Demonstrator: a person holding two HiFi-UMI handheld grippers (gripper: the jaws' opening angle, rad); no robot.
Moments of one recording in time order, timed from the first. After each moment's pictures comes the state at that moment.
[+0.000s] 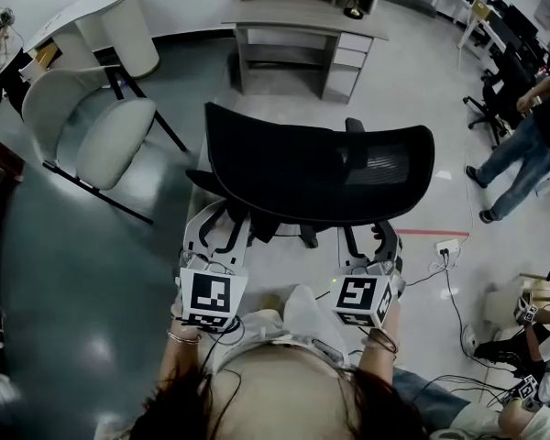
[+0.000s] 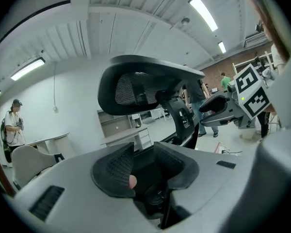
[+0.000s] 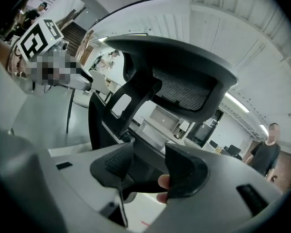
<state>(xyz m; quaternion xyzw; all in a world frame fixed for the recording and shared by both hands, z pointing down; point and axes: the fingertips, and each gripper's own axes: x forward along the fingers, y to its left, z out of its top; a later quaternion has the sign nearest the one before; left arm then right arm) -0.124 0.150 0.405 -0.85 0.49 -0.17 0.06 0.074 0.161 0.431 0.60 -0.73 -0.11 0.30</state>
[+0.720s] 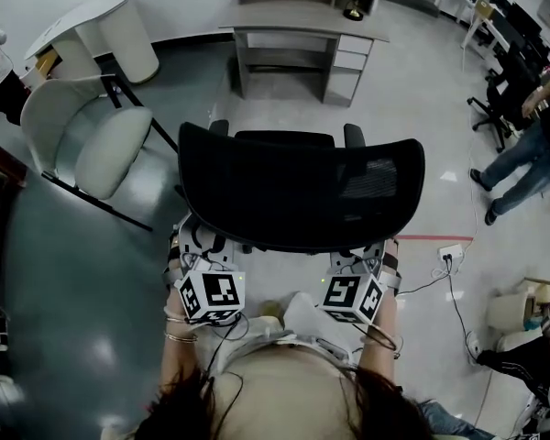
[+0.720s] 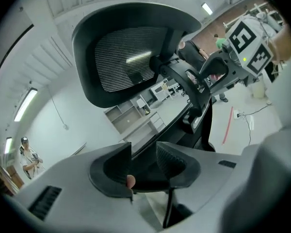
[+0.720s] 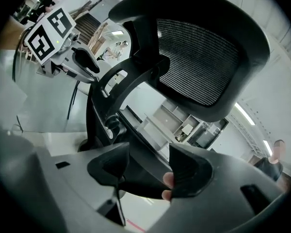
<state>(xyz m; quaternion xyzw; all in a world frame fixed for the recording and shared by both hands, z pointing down) -0.138 0.109 0.435 -0.77 0.53 -0.32 0.17 0.082 0.123 0.450 0.57 -0.73 -0.15 0.35</state>
